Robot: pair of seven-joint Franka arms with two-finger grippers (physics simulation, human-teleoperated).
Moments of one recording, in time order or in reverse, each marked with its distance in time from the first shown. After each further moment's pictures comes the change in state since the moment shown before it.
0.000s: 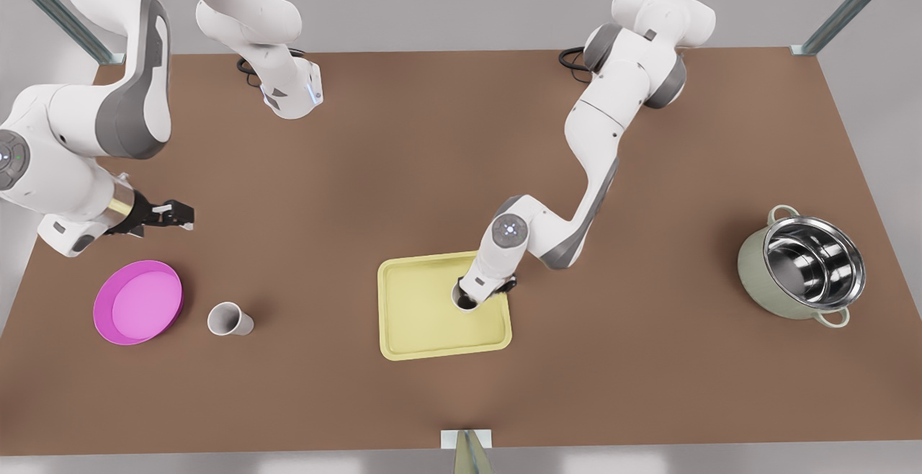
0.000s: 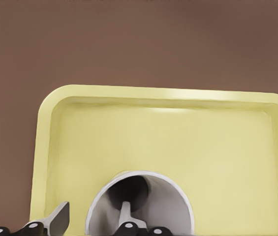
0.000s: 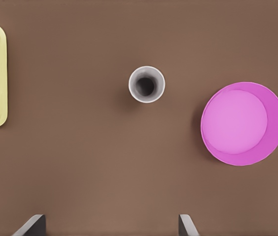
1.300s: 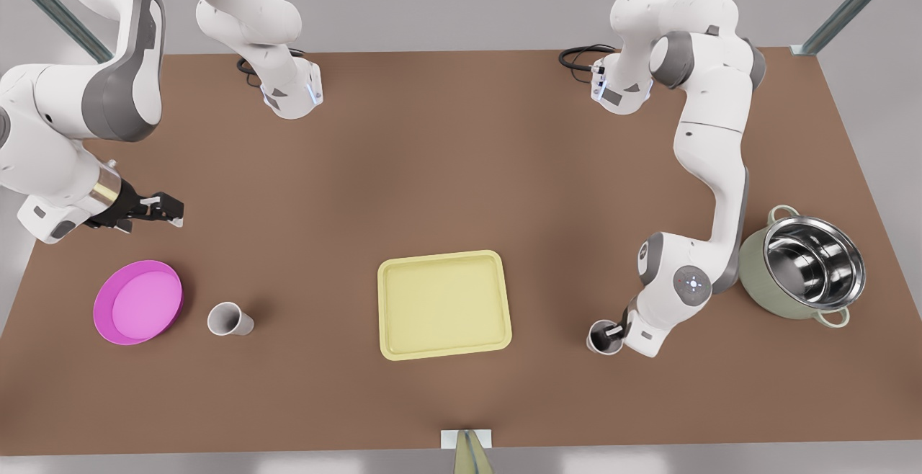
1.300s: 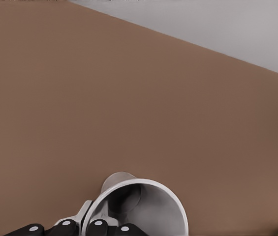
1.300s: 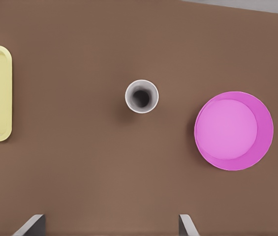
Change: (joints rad) left arm 0.464 -0.123 -0.005 -0.160 -0.105 -0.010 0.334; right arm -0.014 -0.044 0.007 -0.004 0.005 0.032 0.022
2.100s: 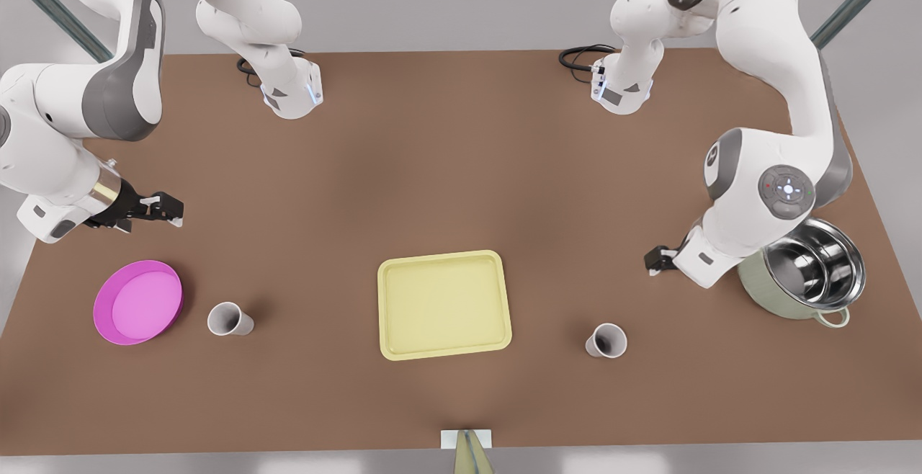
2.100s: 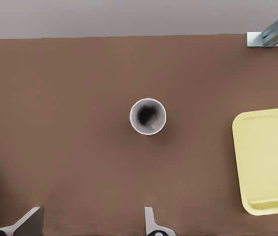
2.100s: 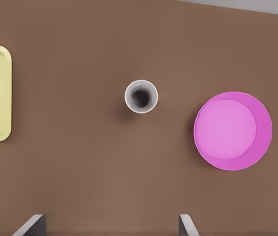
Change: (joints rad) left arm 0.048 -0.484 -0.020 -0.045 0.002 -0.588 0.281; right arm 0.000 -0.001 0.001 0.000 -0.003 0.000 0.000
